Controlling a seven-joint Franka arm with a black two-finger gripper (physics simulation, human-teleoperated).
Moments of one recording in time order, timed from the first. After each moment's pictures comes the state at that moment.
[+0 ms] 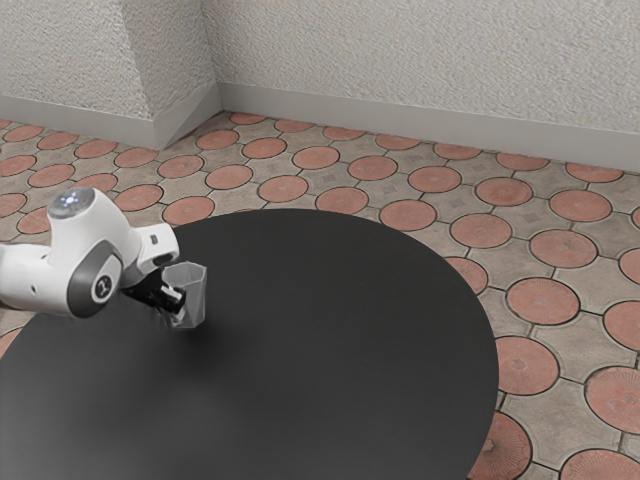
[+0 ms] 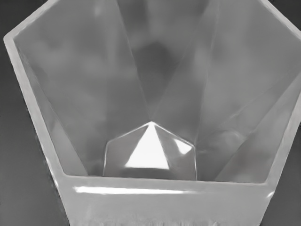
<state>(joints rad) 0.25 0.00 -0.06 -2.53 -0.02 2.89 0.14</state>
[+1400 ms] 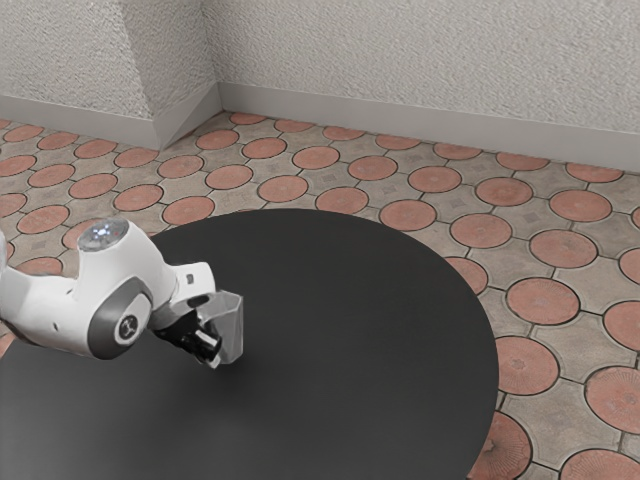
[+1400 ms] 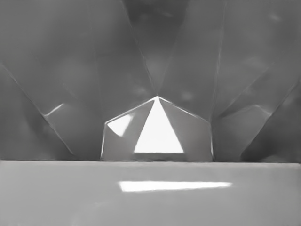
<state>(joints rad) 0.27 -0.10 -0.31 -2.68 -0.17 2.86 0.12</state>
